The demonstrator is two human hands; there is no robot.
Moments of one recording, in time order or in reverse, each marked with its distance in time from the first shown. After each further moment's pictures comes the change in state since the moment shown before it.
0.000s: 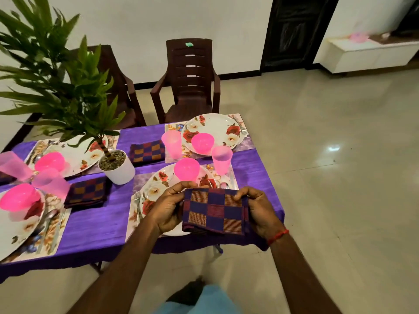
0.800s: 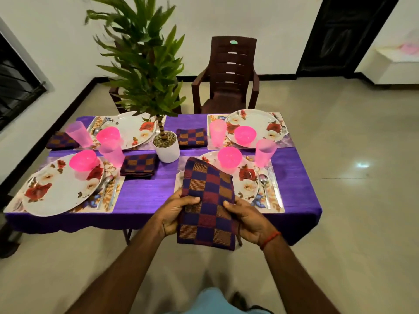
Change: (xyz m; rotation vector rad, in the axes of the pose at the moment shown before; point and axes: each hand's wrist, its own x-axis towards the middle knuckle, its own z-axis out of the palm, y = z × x) left_hand -0.113 0.004 -0.105 -0.031 0.096 -0.024; right_hand -0.046 0.075 0.129 0.189 -0.336 0.403
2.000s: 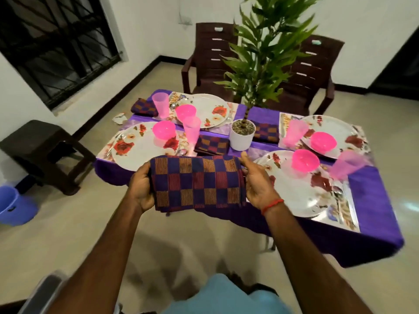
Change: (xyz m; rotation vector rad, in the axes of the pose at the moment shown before) left_hand -0.160 0.075 -0.213 -0.229 0.593 0.327; right_hand 0.117 0.061 0.199 -0.358 0.148 -0.115
